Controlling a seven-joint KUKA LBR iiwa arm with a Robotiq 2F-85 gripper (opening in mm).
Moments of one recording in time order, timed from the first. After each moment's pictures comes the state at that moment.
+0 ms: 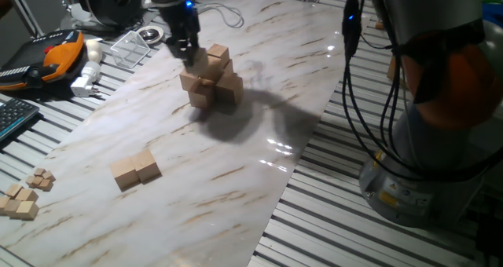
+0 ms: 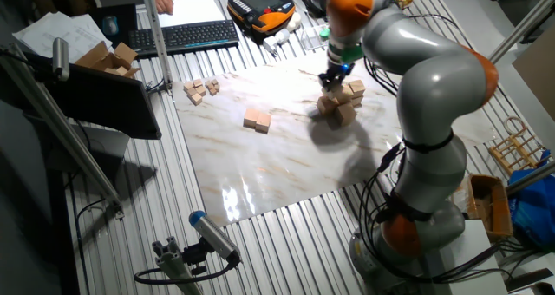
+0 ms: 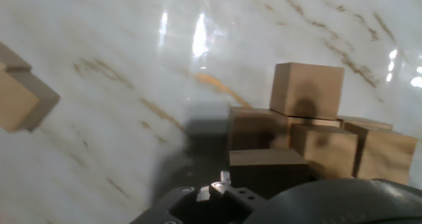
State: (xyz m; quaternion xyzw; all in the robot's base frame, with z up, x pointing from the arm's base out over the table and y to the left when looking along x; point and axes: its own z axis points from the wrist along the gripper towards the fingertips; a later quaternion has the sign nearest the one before) arm 0.569 -0.036 0.189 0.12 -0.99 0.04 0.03
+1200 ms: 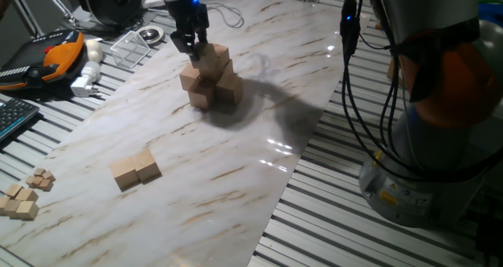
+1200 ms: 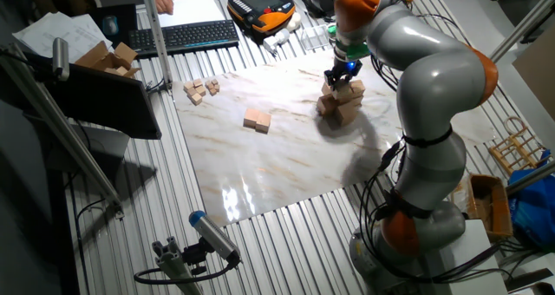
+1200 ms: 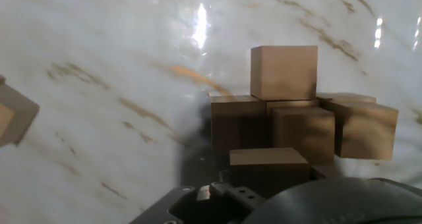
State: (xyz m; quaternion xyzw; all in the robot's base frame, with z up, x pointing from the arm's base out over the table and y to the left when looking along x) arm 0.568 -0.046 0.189 0.01 -1.00 0.02 0.06
